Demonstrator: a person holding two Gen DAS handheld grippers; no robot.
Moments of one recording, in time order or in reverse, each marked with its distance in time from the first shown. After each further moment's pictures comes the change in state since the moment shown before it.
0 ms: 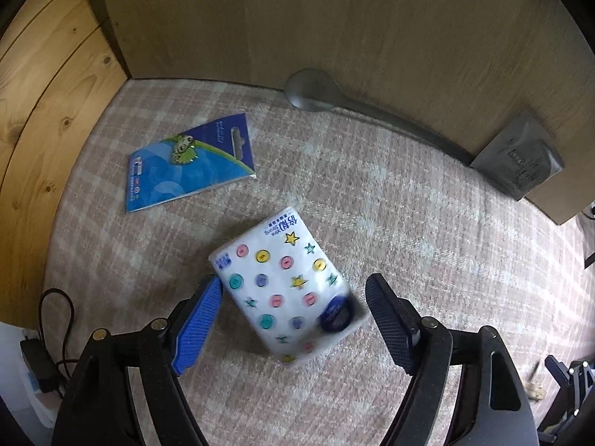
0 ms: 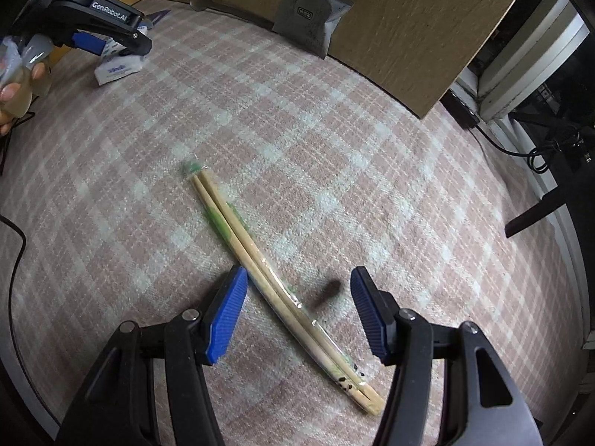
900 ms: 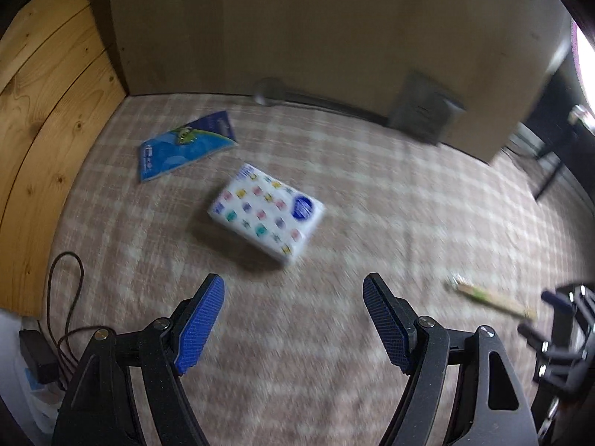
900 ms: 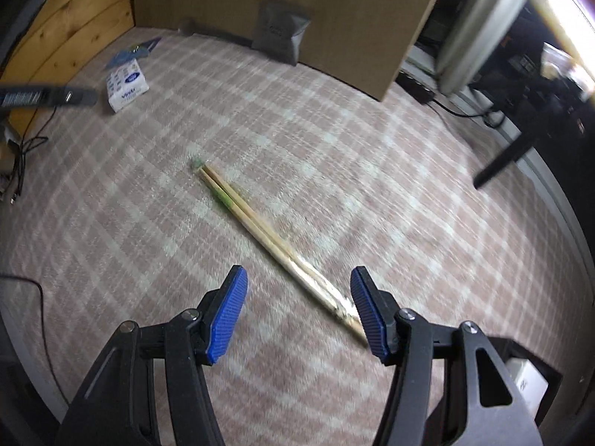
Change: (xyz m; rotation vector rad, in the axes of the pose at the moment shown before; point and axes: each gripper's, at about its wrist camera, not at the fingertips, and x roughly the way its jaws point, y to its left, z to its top) left arm -0.059 0.007 -0.058 0.105 -0.115 -0.125; right arm -0.033 -0.003 -0.022 0.095 -0.025 -0.003
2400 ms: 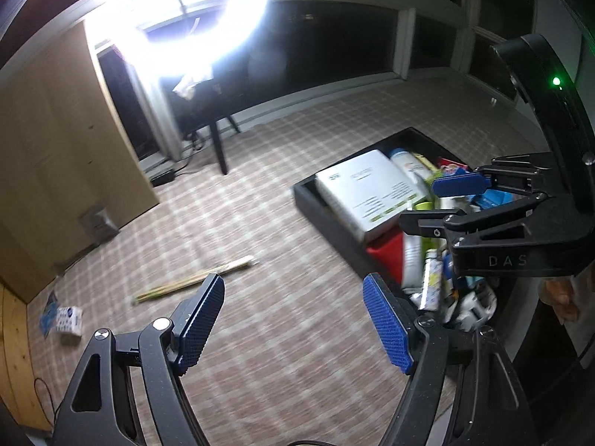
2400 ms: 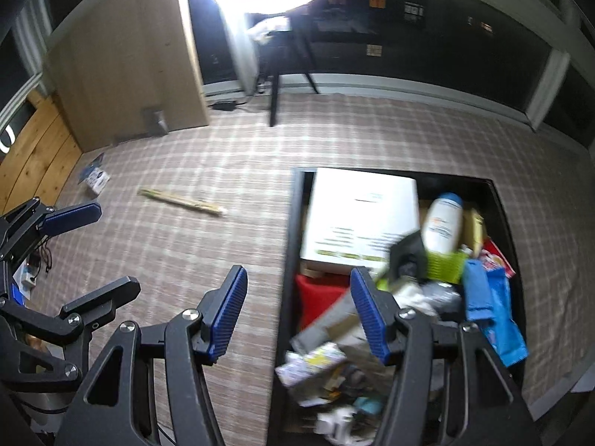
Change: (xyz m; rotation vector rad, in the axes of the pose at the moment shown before) left arm -0.180 -0.299 -0.199 0.759 -0.277 -0.296; right arm -0.179 -0.114 -0.216 0.527 -0.205 -0.055
